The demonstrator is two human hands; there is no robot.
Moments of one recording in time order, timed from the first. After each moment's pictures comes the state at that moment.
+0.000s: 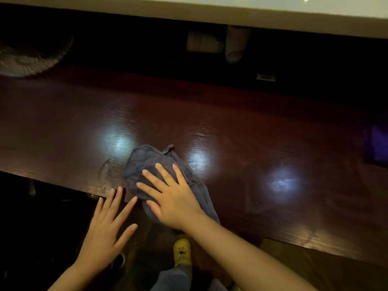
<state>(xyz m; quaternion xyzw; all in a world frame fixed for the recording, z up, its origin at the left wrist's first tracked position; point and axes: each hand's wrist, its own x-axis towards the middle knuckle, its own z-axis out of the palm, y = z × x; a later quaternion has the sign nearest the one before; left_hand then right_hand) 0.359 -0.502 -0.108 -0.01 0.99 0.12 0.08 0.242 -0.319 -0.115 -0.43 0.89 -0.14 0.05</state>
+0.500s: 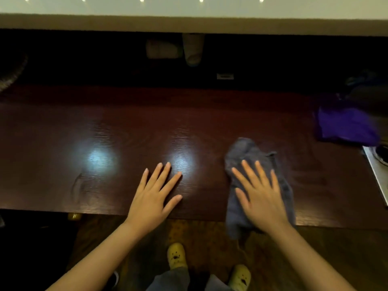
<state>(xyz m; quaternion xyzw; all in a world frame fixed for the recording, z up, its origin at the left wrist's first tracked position) 0.259 -0.386 -0.100 0.14 0.98 0.08 0.07 0.253 -0.088 -0.109 -0.10 0.99 -0.05 0.04</state>
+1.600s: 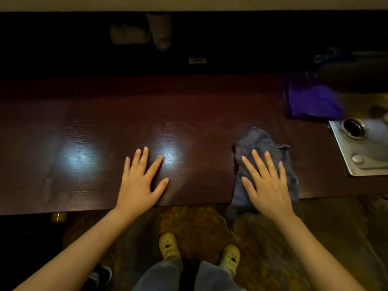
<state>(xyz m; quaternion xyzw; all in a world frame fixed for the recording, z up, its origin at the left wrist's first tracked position) 0.249 -0.359 -0.107 0.12 0.98 0.13 0.04 0.287 -0.031 -0.107 -0.01 1.00 -0.04 0.04</state>
